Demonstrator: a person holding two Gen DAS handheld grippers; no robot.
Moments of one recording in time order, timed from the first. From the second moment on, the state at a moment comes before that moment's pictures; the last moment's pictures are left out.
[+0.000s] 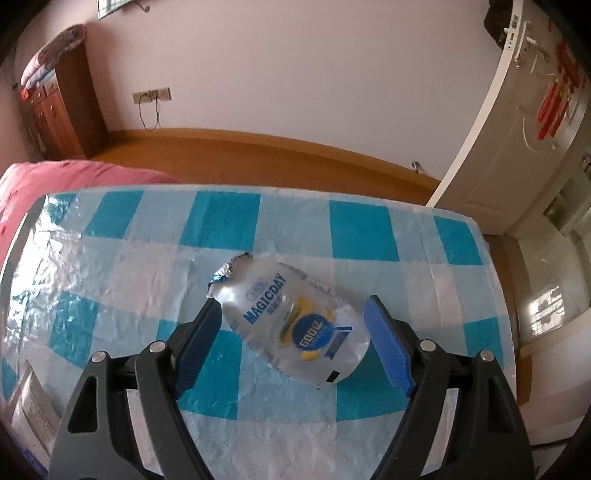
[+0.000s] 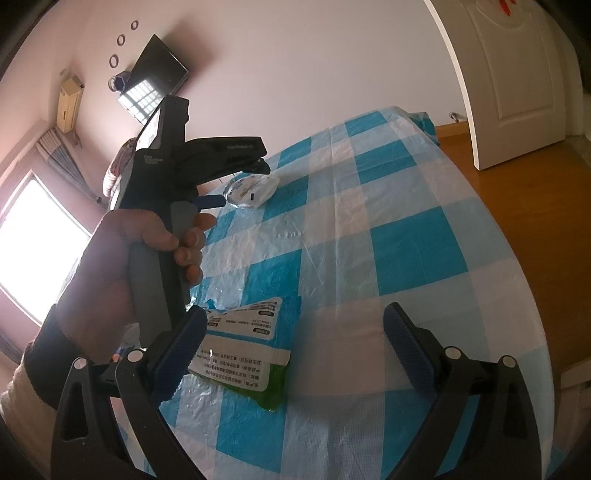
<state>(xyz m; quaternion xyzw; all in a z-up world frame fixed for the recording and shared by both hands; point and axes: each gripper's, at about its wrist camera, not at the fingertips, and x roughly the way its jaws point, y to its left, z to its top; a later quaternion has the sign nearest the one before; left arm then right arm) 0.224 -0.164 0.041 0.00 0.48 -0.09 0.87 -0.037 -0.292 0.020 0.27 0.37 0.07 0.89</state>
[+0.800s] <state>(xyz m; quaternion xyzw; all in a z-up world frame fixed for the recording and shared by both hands) 0.207 -0.169 0.030 0.03 0.48 -0.03 0.87 -0.034 -0.287 0.021 0.25 0.37 0.08 0.89</state>
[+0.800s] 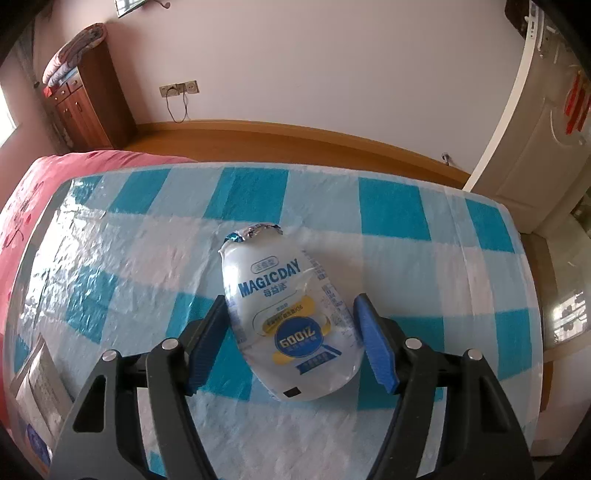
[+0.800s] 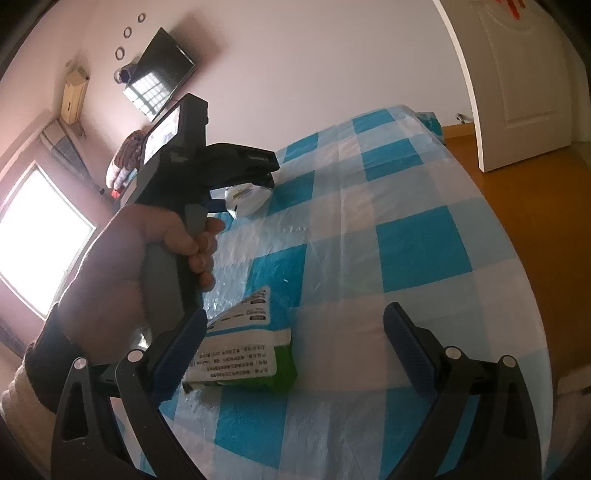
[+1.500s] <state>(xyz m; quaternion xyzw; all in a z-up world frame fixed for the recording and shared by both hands) 0.077 -0.092 0.031 0.03 0.47 -0.06 0.88 -0.036 -0.261 0.022 0.20 0.39 0.11 0.89</state>
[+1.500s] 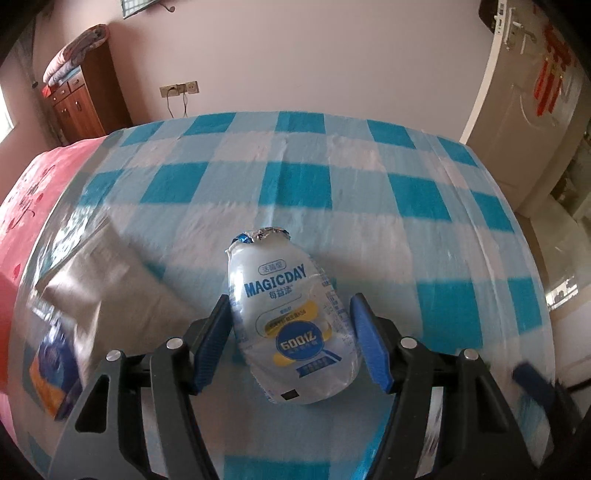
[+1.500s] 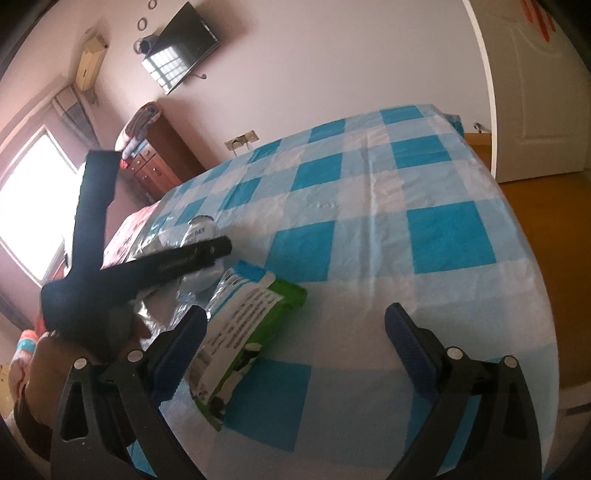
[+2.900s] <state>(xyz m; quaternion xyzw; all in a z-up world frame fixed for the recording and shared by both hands) -0.063 0.009 0.033 -0.02 0.47 -0.11 0.88 -0.037 -0.176 0.017 -0.02 0.44 0.06 0.89</state>
